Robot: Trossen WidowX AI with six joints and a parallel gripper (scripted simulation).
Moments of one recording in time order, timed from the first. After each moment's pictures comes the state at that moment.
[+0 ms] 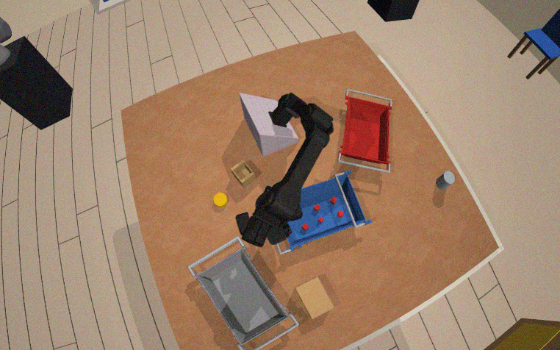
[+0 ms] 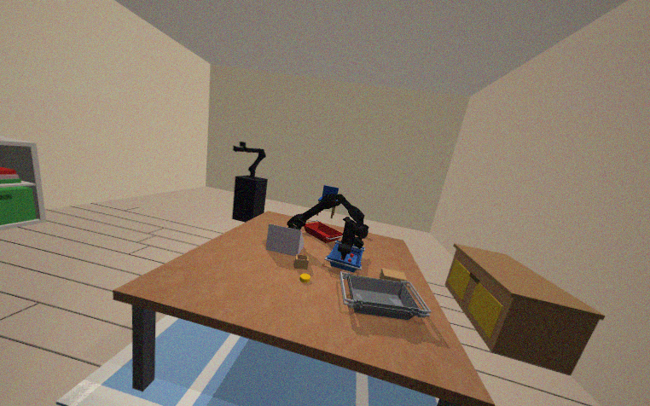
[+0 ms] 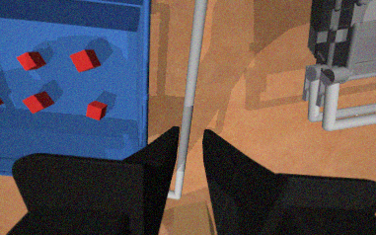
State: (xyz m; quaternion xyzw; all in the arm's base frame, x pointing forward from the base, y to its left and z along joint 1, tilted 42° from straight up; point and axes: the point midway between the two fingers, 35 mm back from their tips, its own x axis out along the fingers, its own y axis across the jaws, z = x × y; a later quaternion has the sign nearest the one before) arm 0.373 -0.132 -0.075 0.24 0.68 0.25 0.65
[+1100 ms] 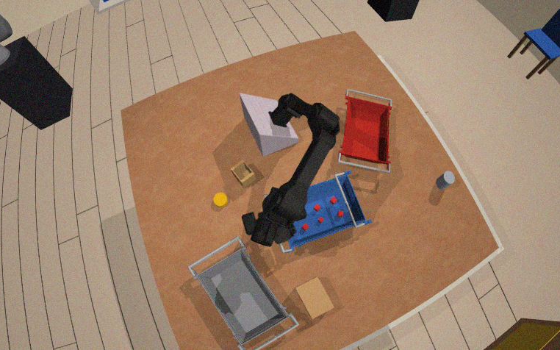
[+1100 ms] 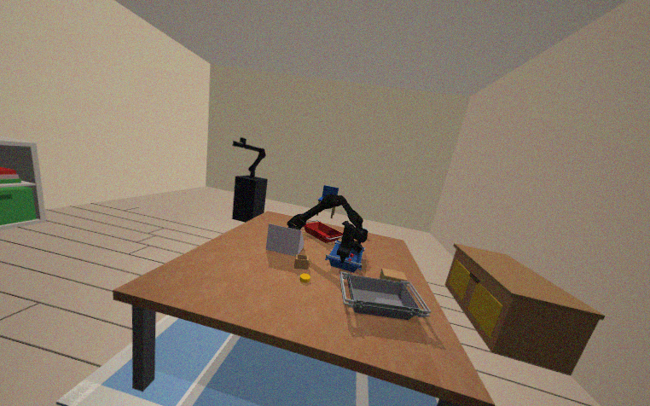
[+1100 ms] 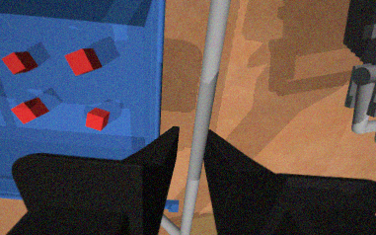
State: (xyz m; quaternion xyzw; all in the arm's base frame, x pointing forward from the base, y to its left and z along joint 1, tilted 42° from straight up) arm 0.369 -0.102 -0.085 0.25 0.68 0.24 0.64
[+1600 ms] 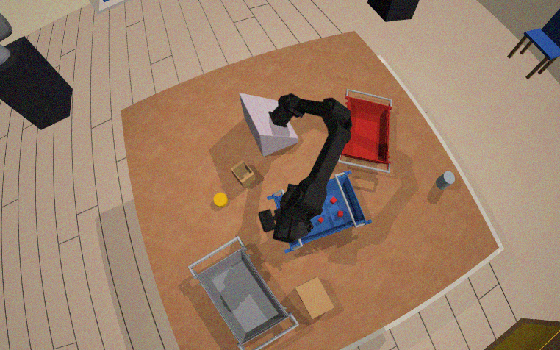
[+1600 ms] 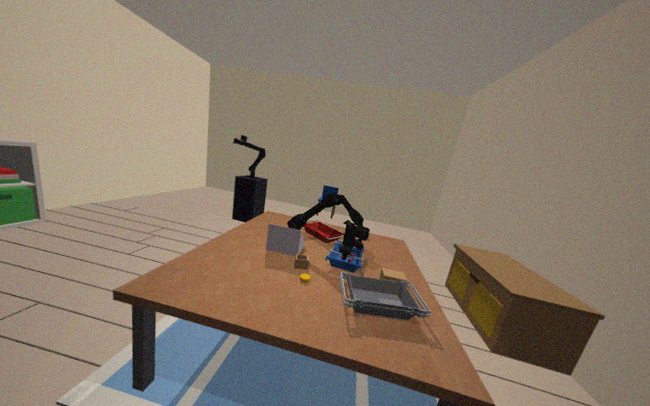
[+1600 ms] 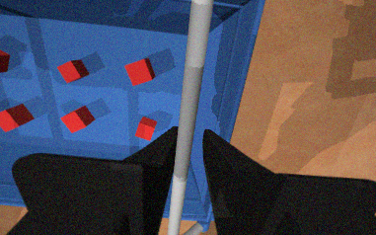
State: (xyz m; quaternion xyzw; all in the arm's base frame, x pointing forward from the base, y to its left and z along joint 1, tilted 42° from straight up) arm 0.373 -0.058 -0.058 0.25 0.68 0.25 0.64
